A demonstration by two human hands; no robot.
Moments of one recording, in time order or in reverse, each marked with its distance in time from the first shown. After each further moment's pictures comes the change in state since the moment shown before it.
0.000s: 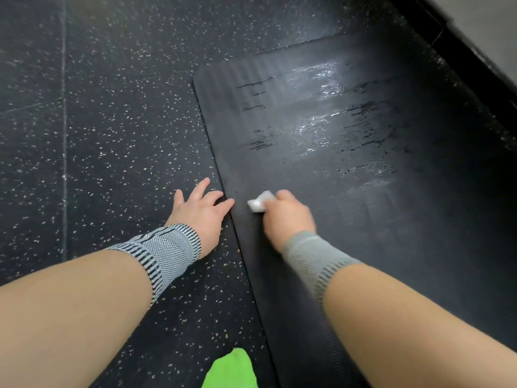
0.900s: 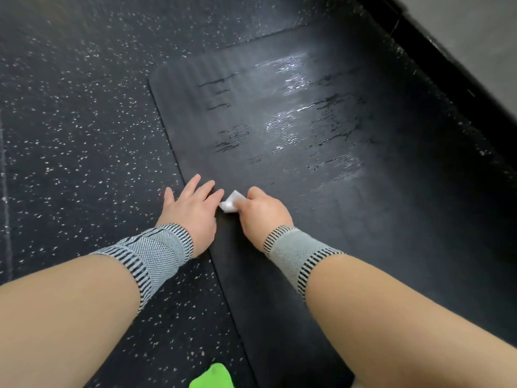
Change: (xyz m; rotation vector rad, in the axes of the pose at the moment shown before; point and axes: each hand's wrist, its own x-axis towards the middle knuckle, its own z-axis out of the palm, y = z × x) left_hand 0.034 0.029 -0.007 -0.073 0.089 0.030; right_hand 0.015 0.016 -0.001 -0.042 0.002 -0.135
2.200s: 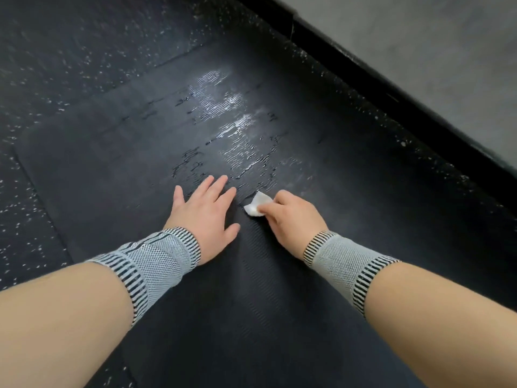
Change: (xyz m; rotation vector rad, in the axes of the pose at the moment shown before) left_hand 0.108 0.135 -0.057 0.099 0.066 0.325; right_hand -0.020 0.181 -0.047 0.040 0.227 0.104
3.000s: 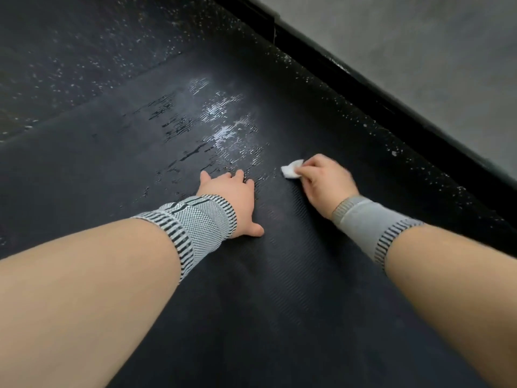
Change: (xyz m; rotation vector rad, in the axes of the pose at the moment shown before) left_hand 0.086 0.067 -0.055 0.230 -0.259 0.057; right_hand 0.041 0.118 -0.030 -0.041 0.214 0.130
